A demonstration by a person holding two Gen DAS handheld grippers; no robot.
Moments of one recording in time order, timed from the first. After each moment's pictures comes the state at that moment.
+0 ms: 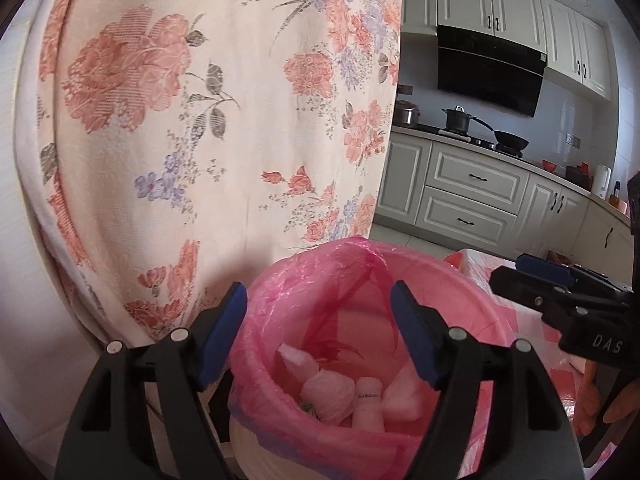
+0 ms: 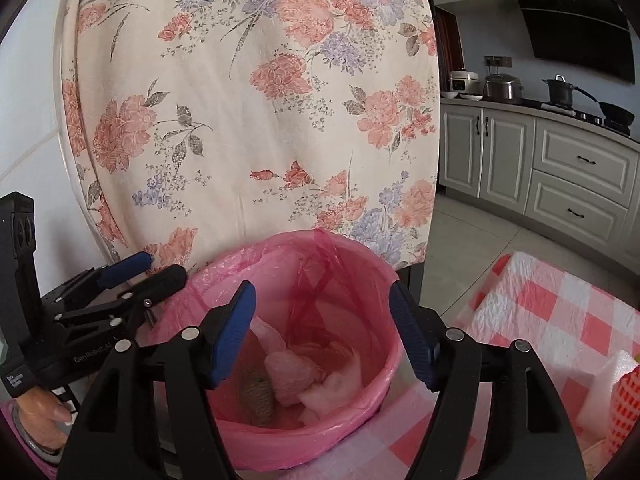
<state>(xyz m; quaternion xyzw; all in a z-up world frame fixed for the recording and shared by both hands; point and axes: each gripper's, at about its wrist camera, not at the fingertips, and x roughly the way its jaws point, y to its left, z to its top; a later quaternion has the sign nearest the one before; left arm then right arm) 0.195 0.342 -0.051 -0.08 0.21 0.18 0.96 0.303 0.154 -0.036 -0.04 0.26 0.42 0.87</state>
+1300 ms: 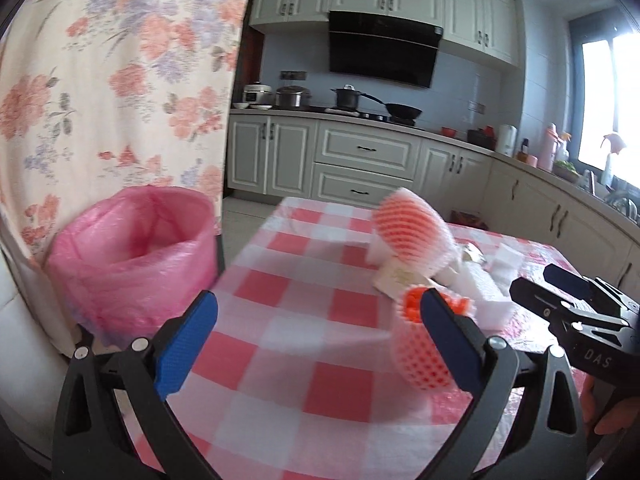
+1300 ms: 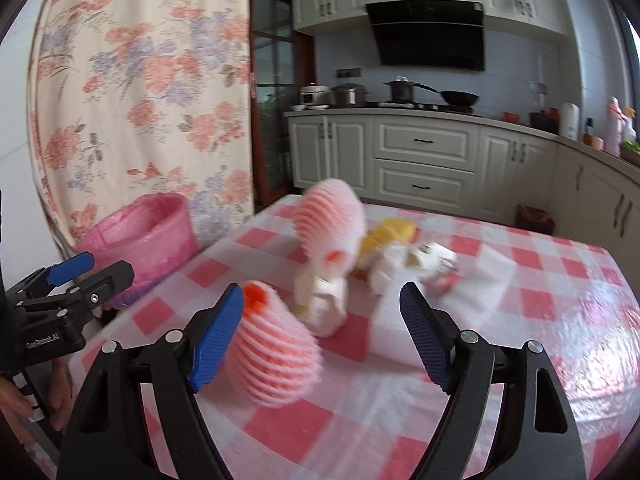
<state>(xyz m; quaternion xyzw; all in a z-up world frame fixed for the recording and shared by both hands) 0.148 0.067 -0.074 -0.05 0.22 0.02 0.97 0.181 -0.155 -0.064 -0.01 0.24 0.18 0.95</state>
